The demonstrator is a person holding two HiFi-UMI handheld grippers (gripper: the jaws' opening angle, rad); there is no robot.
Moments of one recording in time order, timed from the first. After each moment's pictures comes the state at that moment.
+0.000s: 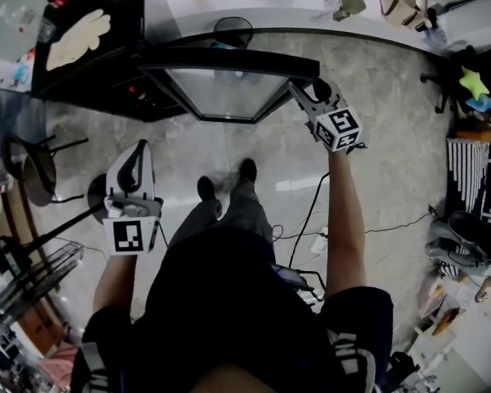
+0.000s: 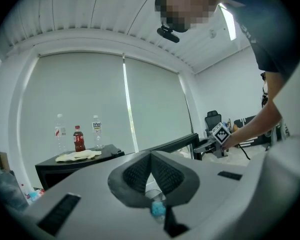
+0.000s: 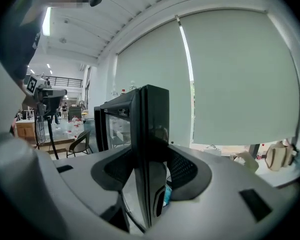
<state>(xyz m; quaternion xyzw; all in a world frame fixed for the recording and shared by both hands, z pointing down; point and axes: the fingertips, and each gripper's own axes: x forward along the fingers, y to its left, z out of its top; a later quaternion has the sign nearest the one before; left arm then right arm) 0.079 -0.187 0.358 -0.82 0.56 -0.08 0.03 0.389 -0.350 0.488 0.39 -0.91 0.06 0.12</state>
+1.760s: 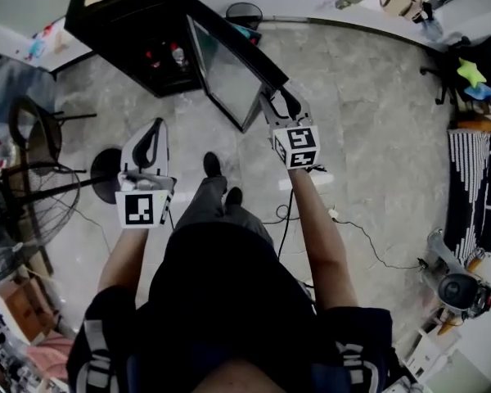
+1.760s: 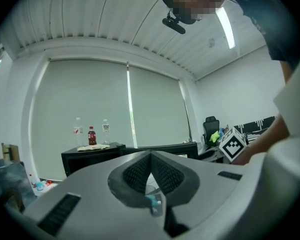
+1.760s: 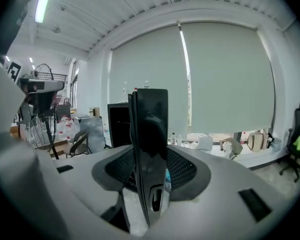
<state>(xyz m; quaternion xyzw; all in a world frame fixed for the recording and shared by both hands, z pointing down) 0.059 0.011 0.358 -0.82 0.57 -0.05 0.02 0.281 -0.091 0.485 0.48 -0.86 0.08 0.14</state>
